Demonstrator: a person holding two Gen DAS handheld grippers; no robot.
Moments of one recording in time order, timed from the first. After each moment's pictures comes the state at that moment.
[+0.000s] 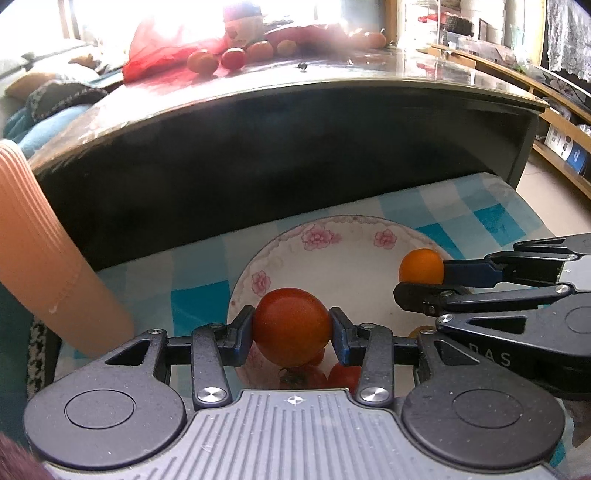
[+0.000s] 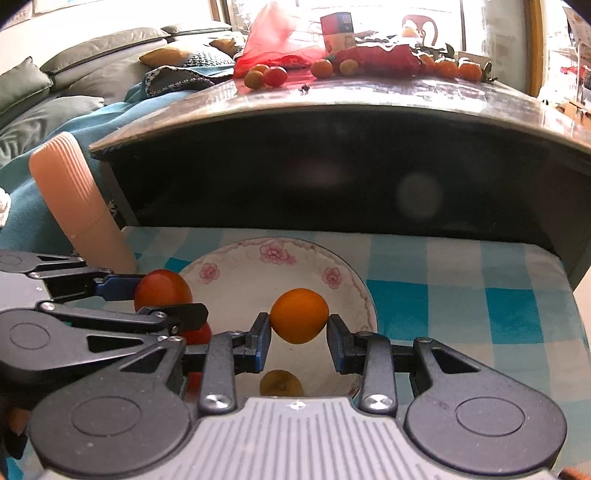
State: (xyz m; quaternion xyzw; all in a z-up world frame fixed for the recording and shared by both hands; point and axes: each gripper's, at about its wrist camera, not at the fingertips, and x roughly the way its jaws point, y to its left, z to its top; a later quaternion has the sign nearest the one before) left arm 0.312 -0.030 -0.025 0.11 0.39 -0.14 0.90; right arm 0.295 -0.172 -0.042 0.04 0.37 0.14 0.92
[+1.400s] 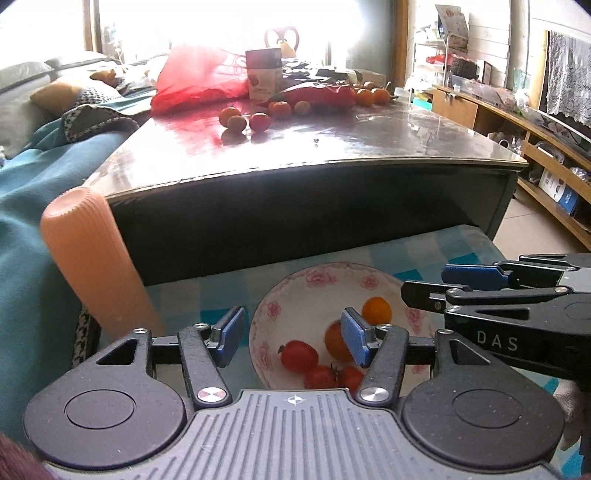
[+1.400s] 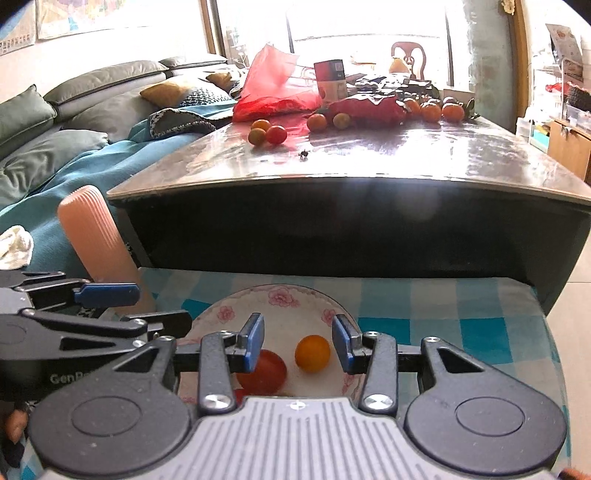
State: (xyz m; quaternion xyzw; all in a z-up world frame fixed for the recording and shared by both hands) left arm 0.268 -0.013 0.036 0.07 0.35 -0.13 0.92; right arm 0.262 -0.178 0.010 0.05 0.32 0.12 0.94
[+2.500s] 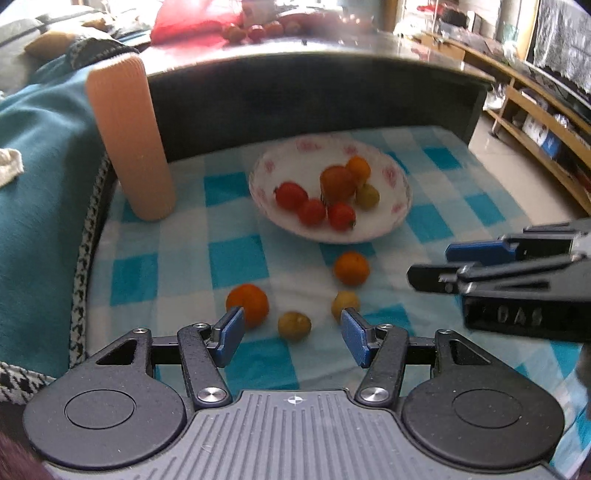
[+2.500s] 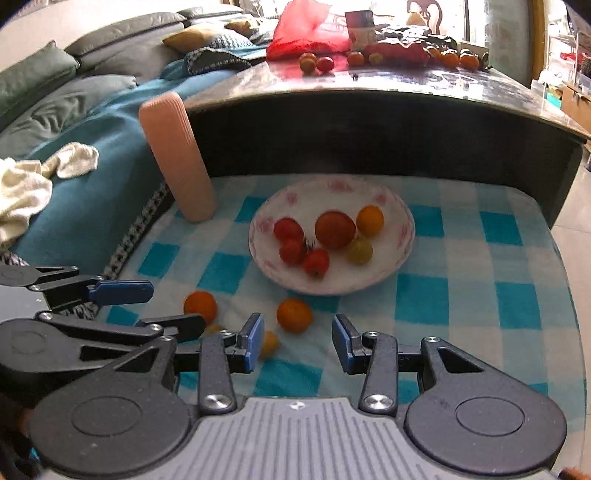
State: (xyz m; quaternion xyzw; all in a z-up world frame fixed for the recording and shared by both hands) left arm 0.180 0.024 -0.004 0.08 0.44 -0.15 0.88; right arm 0.165 -0.144 -0.004 0.04 0.41 0.14 0.90
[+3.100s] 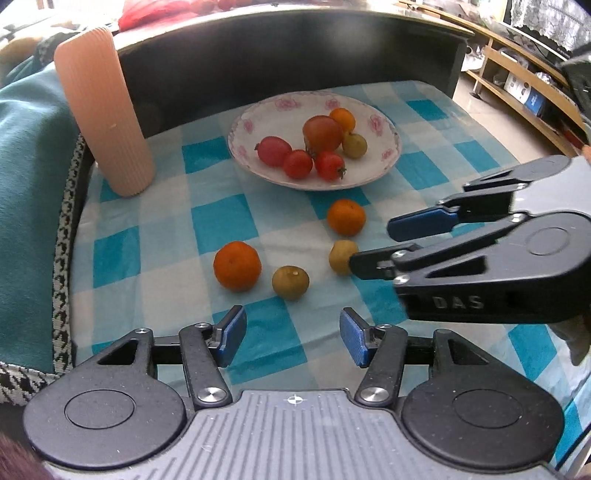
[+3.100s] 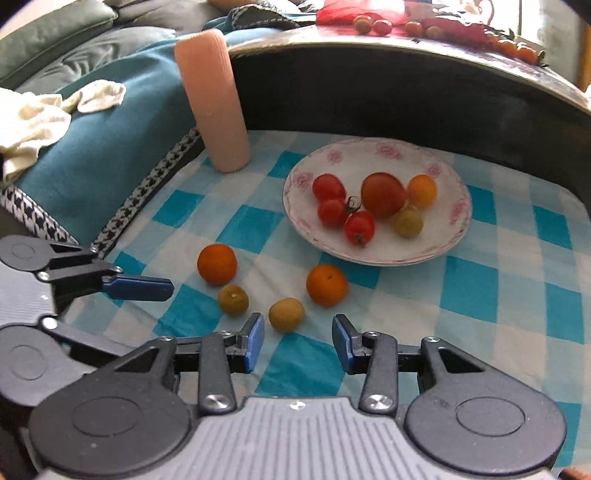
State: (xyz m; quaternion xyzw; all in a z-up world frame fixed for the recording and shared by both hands) left arm 0.172 0.027 -0.029 0.12 0.47 -0.18 0.86; right arm 0.179 -0.114 -0.038 -0.01 0.43 0.21 0.88
